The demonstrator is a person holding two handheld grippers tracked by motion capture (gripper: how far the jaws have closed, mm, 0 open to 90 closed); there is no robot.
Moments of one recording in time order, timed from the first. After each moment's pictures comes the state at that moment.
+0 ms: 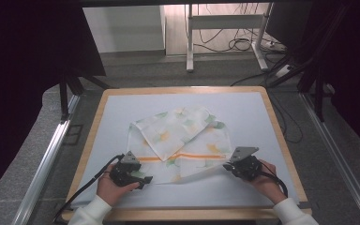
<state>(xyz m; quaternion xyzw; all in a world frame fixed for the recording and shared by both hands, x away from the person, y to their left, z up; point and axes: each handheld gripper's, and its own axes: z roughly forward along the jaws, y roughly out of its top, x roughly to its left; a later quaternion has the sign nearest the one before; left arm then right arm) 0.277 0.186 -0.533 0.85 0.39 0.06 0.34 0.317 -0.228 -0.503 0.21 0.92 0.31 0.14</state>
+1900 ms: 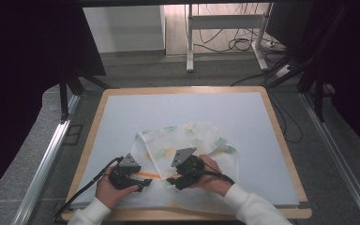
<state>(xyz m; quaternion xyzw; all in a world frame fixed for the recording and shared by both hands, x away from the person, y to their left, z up) 0.268 0.186 -0.535 0.85 0.39 0.07 0.34 0.305 -0.057 -0.503 0.10 0.93 0.34 0.08</state>
